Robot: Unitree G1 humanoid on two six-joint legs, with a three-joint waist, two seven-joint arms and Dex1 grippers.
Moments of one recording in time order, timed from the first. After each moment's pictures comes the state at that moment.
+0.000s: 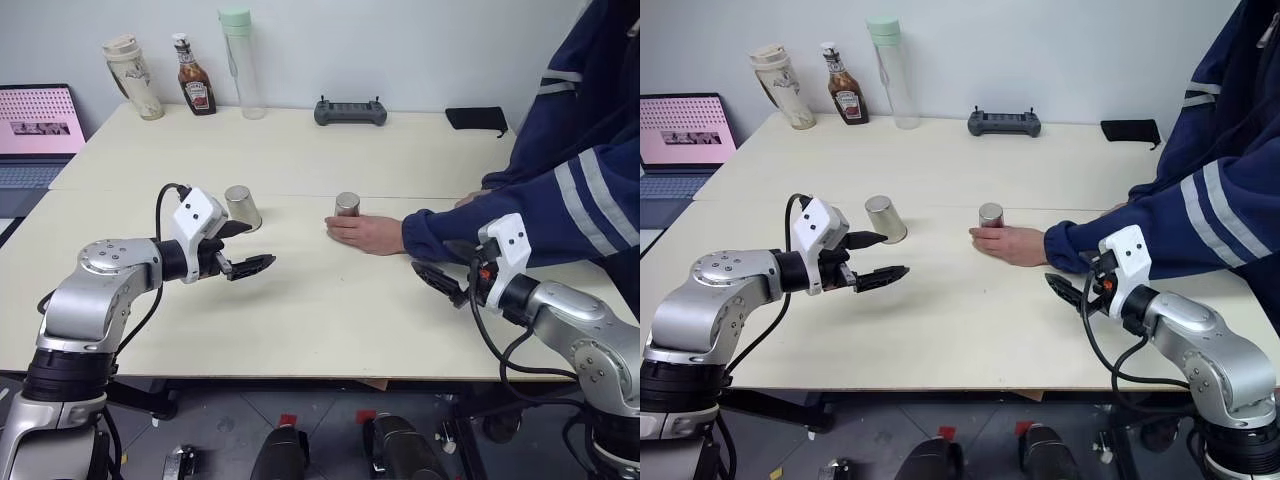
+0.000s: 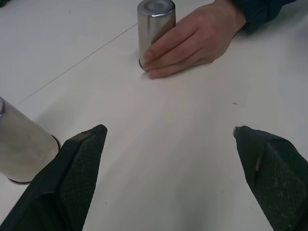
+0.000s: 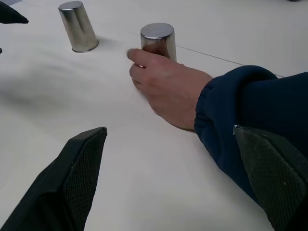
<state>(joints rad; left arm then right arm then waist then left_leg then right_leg) -0.44 0.82 0.06 -0.09 -0.39 0.62 -0.93 -0.21 -0.58 -0.16 -0.54 0.61 0.90 0.43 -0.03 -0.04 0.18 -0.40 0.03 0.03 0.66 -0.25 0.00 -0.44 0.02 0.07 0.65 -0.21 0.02</state>
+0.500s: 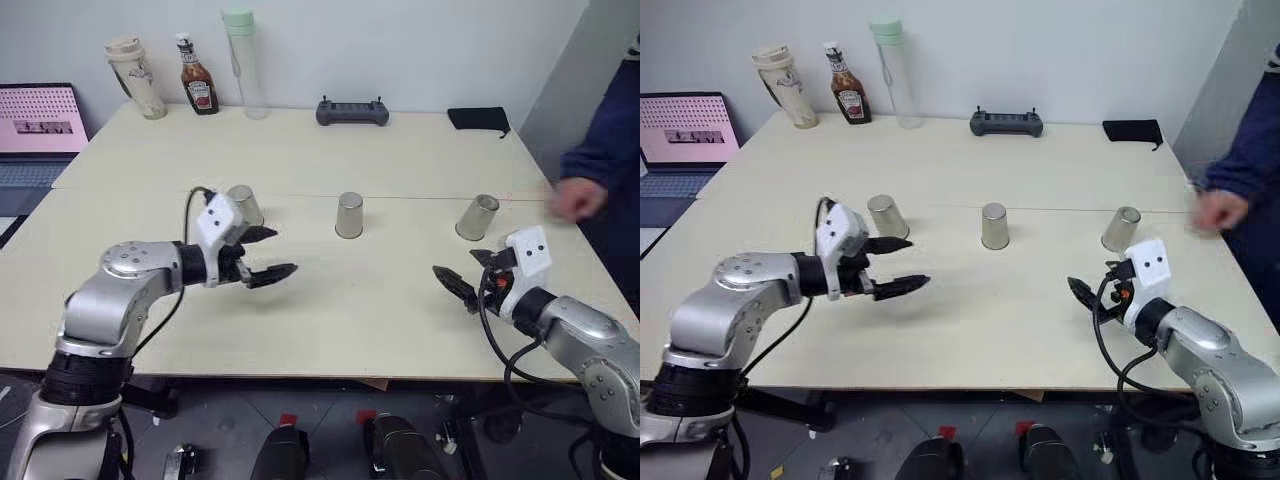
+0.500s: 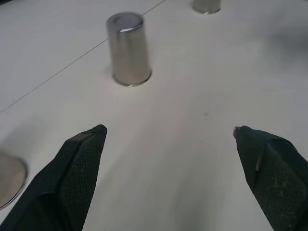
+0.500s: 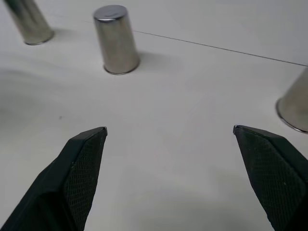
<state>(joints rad) -0.45 0.72 -0.02 -0.20 -0.42 0.63 -0.97 -0.14 -0.55 -0.21 -0.56 0.53 0.88 0.29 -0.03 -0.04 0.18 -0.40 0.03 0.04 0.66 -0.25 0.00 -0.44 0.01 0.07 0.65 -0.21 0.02</state>
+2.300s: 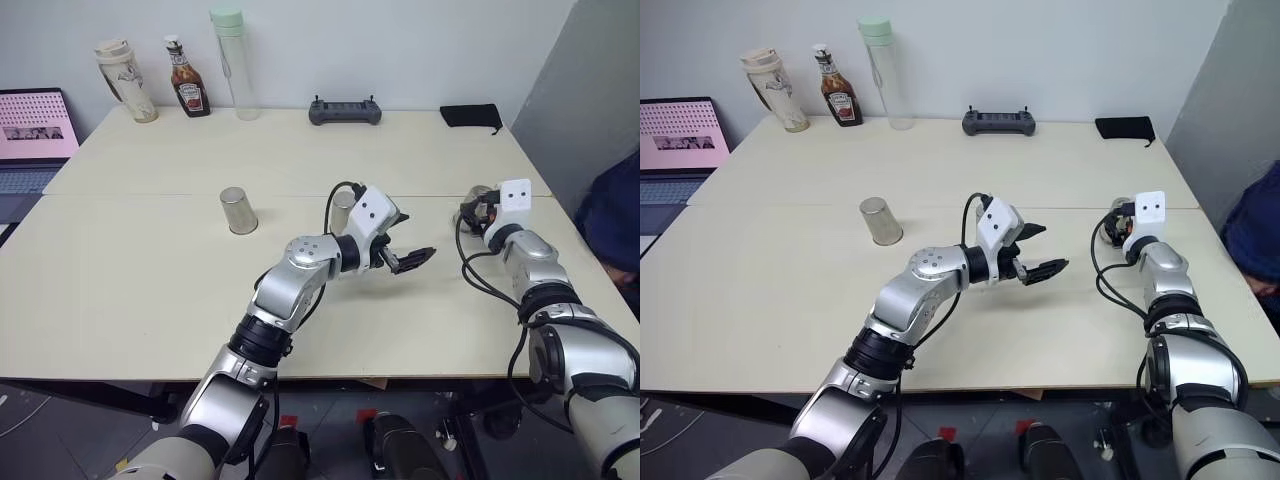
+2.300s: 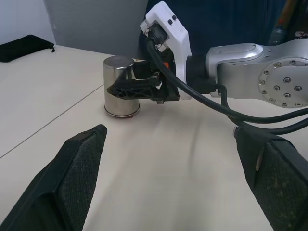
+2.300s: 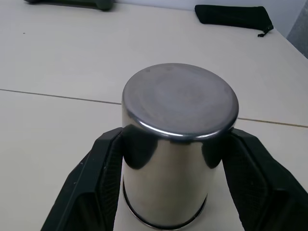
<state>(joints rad) -0.72 0.11 -0.27 0.12 -0.22 0.45 -0.69 -0.95 -0.45 -0.18 1.20 0.10 -0.16 0.37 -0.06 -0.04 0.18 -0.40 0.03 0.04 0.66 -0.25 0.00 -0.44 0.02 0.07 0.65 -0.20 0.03</state>
